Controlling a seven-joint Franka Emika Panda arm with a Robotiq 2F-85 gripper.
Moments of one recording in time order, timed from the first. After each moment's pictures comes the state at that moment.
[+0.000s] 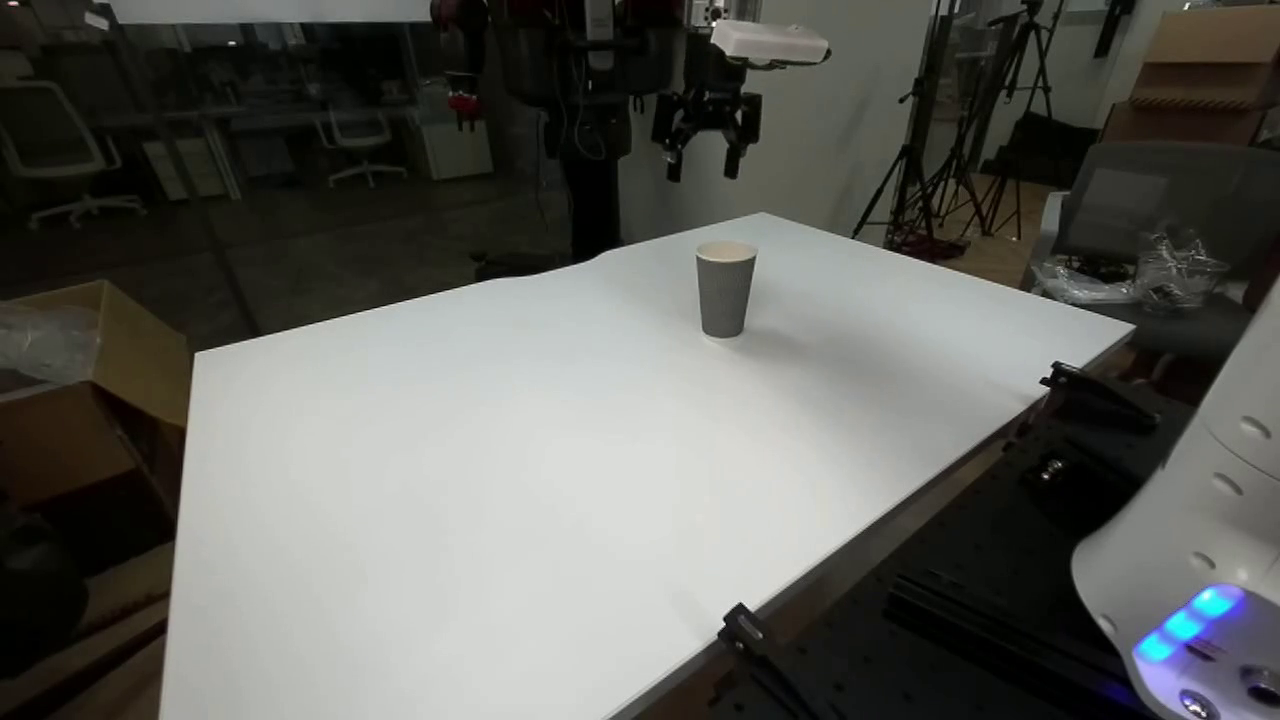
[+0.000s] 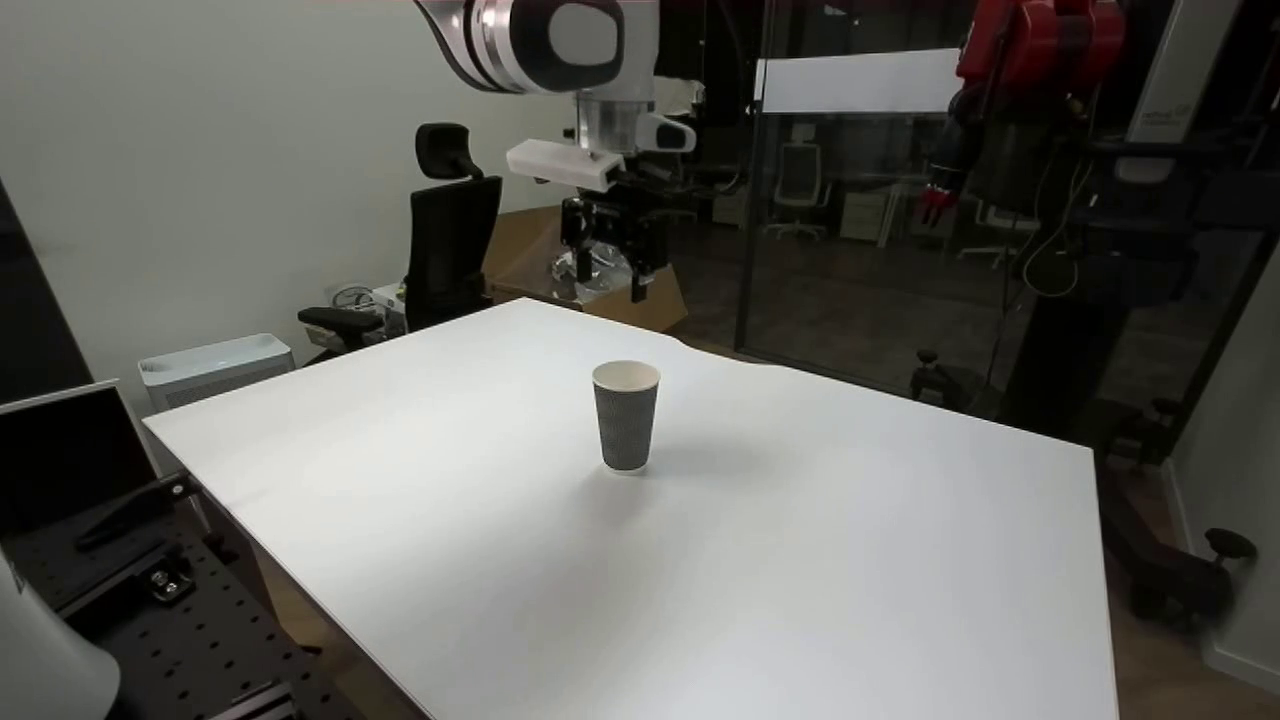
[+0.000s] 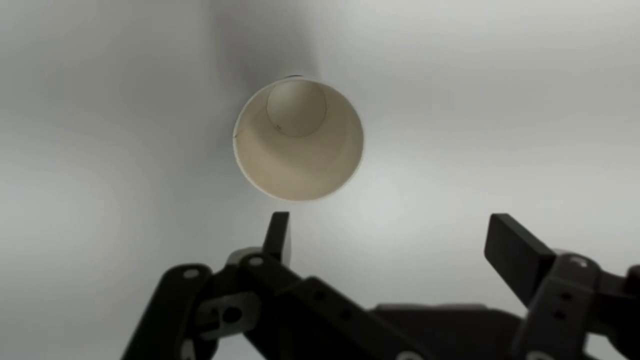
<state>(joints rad) -0.08 0.20 -0.08 -2.09 0.13 2.34 -0.16</state>
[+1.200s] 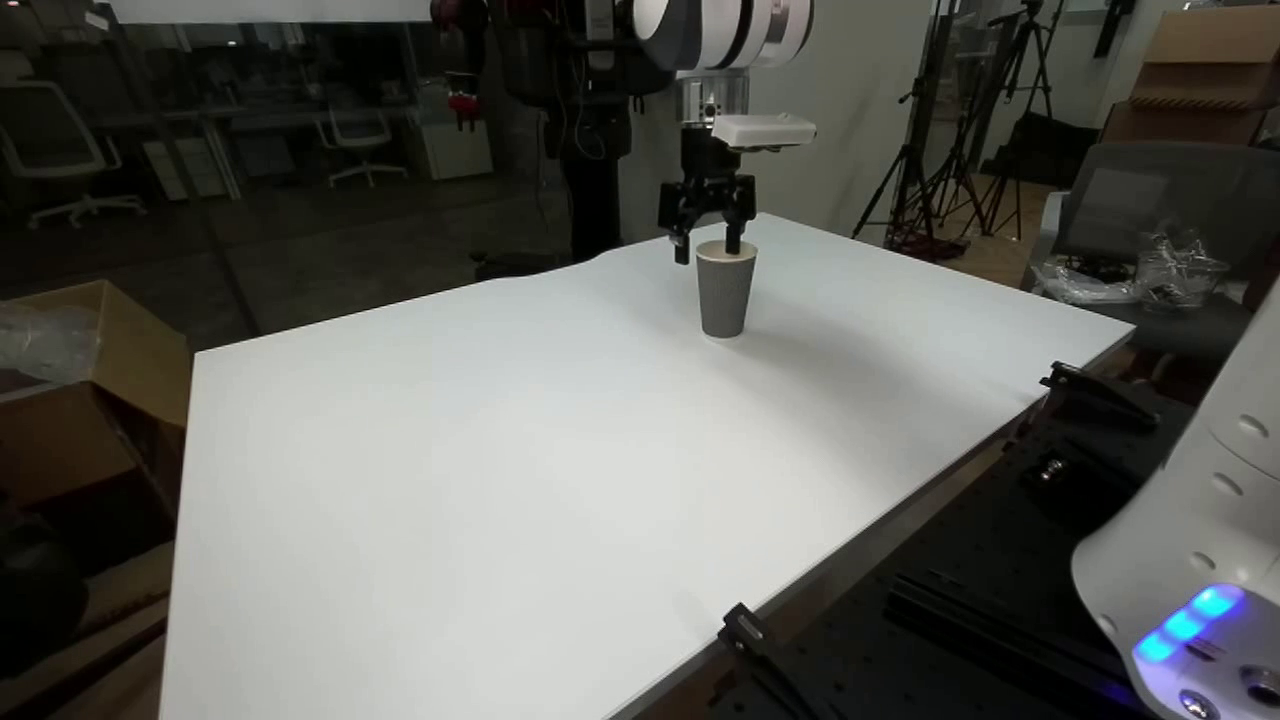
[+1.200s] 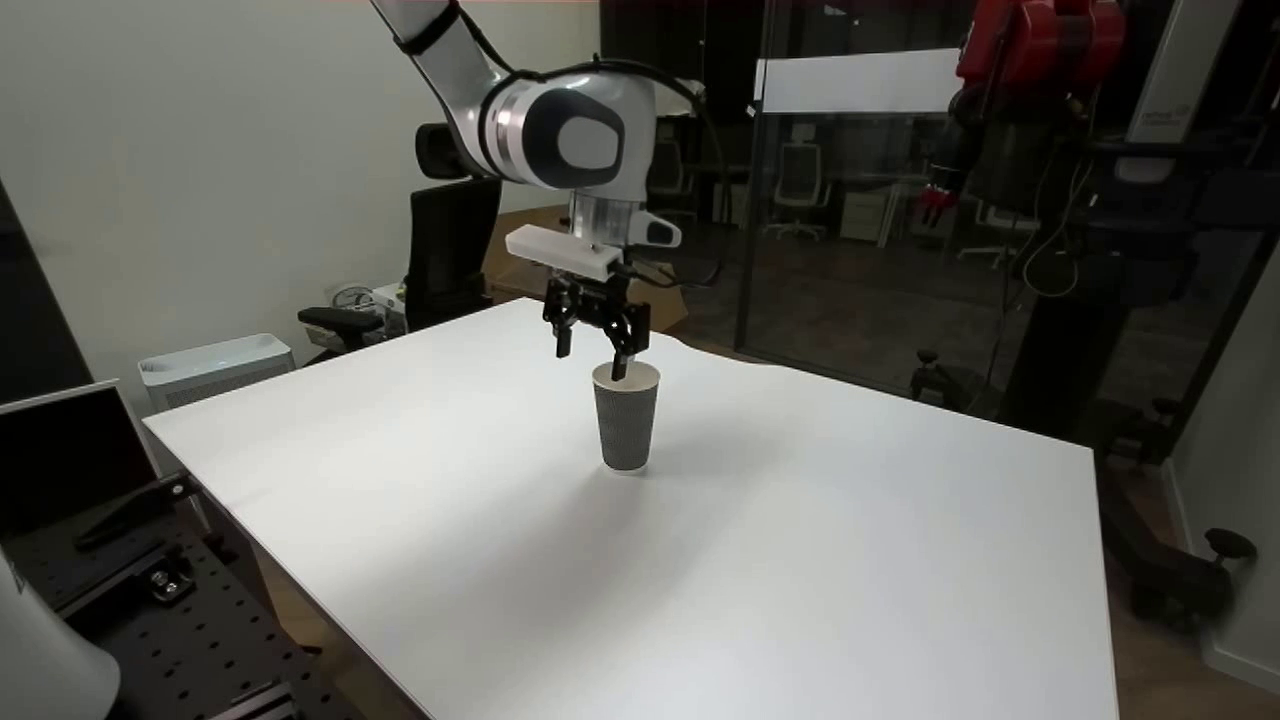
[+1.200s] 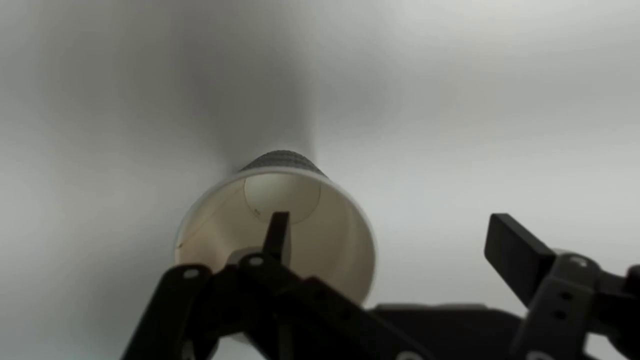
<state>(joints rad) -0.10 0.37 -0.04 -2.09 0.12 2.36 -0.24</state>
